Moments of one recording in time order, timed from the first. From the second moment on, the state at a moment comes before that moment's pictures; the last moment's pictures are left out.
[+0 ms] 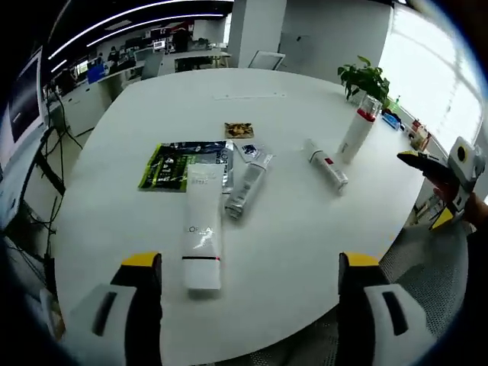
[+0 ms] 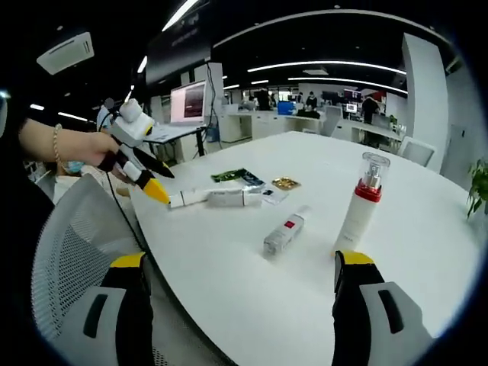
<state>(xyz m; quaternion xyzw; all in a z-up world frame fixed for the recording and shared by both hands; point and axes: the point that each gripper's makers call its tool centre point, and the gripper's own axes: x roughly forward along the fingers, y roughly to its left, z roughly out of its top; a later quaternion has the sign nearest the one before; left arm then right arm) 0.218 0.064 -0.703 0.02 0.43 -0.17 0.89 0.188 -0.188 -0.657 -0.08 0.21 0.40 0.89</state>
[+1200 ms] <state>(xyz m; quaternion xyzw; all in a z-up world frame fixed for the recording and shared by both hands) 0.306 0.088 -0.729 0.09 0.53 -0.17 0.82 0.196 -0.199 -0.673 -0.08 0.24 0.37 0.89</state>
